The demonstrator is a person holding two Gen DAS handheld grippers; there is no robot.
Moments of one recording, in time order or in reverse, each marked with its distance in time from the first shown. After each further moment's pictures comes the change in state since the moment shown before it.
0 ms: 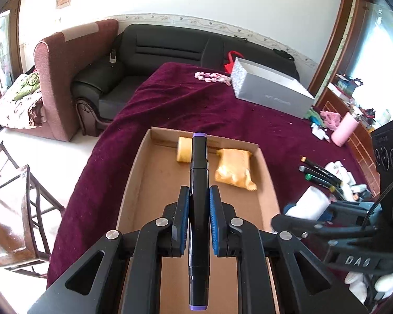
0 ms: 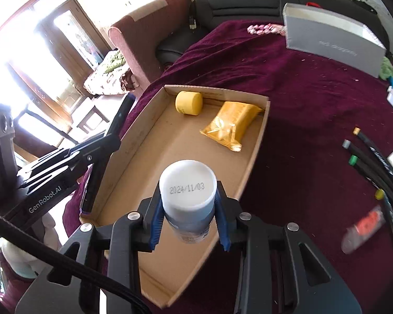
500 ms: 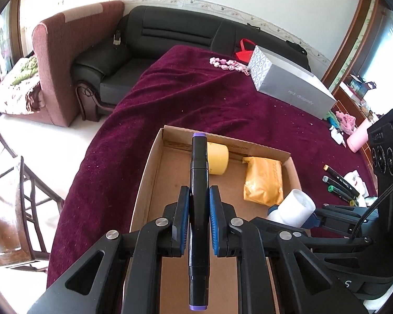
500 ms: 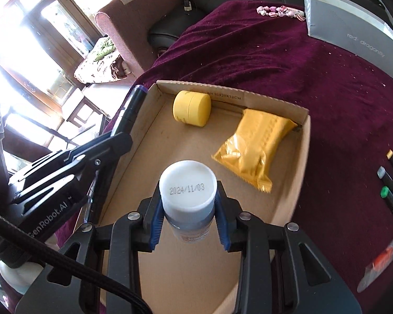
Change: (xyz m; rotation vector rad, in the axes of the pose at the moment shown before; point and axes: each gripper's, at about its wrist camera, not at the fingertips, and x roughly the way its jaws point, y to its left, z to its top) left arm 0.058 0.036 0.022 -0.058 0.091 -0.011; right arm 0.070 0.008 0.046 0.023 0.099 -0.030
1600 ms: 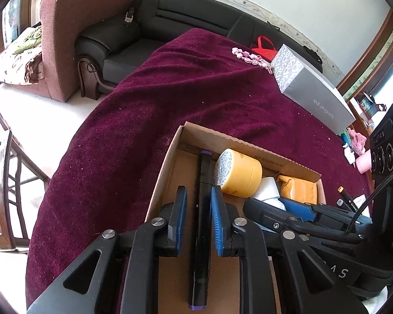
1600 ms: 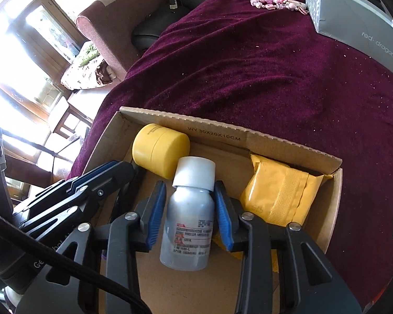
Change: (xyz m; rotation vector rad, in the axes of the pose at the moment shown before) left arm 0.052 0.031 0.013 -0.140 0.052 -0.029; right arm 0.053 -0.017 0.045 0.059 0.000 -0.033
